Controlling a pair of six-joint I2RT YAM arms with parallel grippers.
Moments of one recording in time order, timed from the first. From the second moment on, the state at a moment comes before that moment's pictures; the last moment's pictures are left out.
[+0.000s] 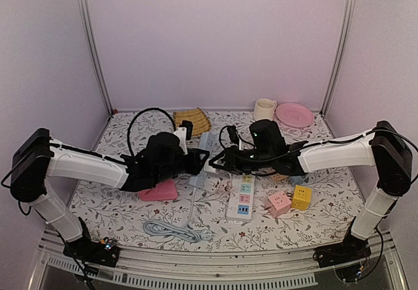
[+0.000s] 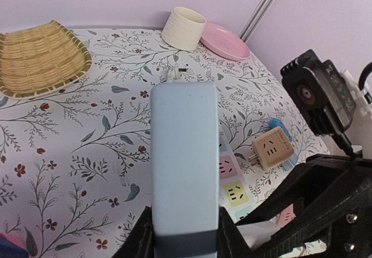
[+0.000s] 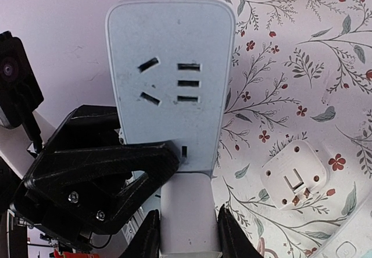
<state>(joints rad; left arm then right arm) -0.95 1.60 0.82 0.39 -0.27 -0.54 0.87 1.70 1.00 0.22 -0.37 0.84</state>
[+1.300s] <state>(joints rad) -0.81 1.66 0.84 0.14 -0.43 -0.50 0.87 1.70 1.00 0.19 -0.51 0.82</state>
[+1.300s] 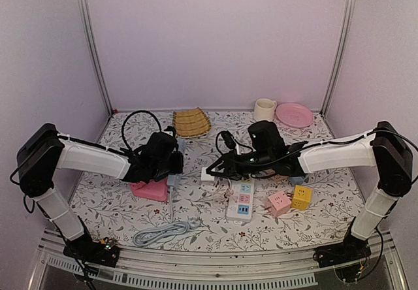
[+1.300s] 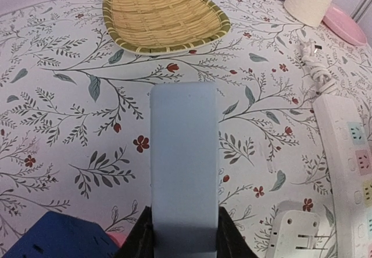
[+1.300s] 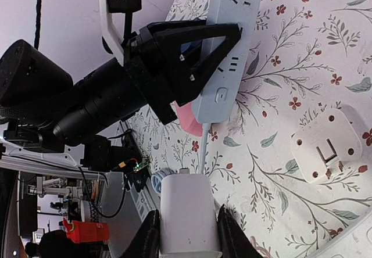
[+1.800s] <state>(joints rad) -0.81 1.74 0.90 0.13 -0.32 -0.50 0.93 1.82 1.00 0.18 -0.47 0.82</state>
